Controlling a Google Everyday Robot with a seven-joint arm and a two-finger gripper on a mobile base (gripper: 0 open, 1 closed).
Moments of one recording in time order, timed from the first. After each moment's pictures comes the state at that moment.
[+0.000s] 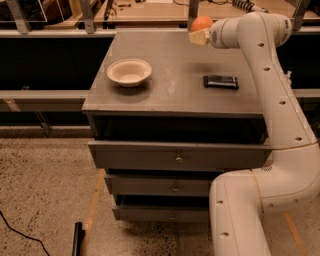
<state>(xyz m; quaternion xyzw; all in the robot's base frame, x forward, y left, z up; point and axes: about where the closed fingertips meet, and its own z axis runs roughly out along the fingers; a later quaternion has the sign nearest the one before) 0.881 -0.178 0.941 -0.18 0.80 0.10 0.57</state>
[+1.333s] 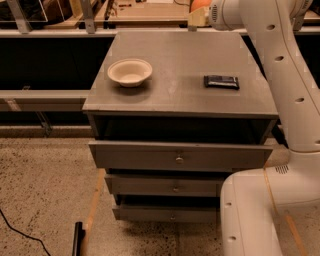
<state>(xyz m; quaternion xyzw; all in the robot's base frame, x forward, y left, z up) 0.801 -0.154 1.017 -0.12 0.81 0.09 0.56</state>
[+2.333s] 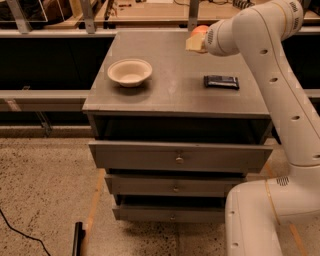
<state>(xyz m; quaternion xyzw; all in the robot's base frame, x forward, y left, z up) 0.777 -0.152 0.946 -0.04 0.86 0.14 0.48</state>
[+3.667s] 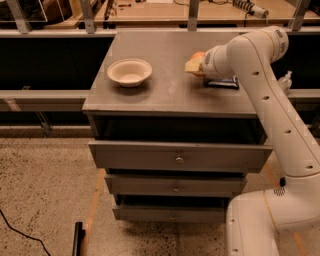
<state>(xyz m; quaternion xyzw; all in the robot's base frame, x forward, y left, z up) 0.774 -0.156 0.865 0.02 0.89 0.17 0.42</state>
